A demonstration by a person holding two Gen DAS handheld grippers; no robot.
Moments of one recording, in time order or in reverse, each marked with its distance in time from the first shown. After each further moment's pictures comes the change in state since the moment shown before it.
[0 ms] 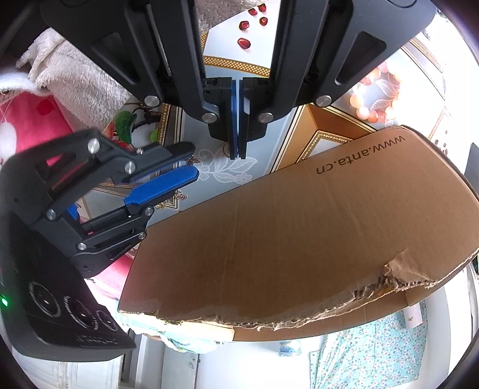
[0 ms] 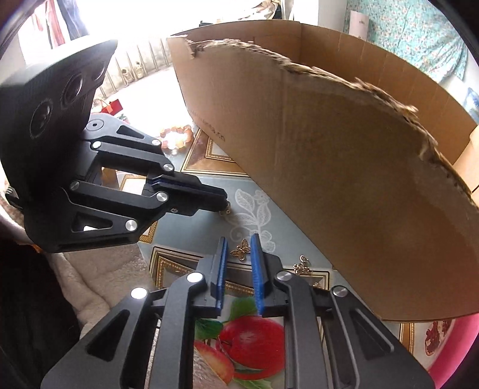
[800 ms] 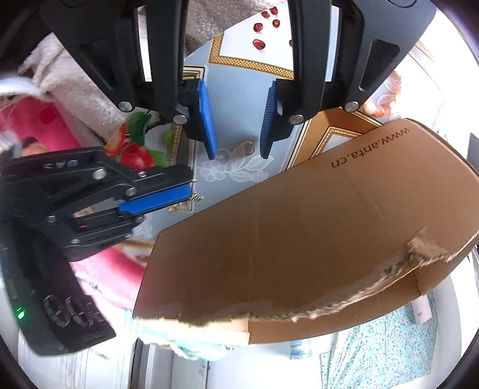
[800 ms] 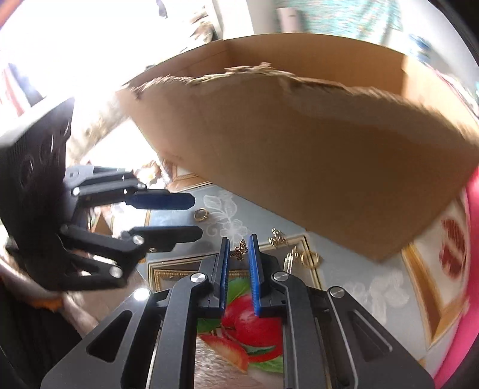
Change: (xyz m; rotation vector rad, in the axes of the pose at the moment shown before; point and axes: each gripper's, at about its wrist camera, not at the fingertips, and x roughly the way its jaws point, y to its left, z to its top) left arm 0.005 -0.009 0.013 0.057 0.045 0.000; right arm -0.040 -0.033 -0.053 0.349 -0.163 -0.062
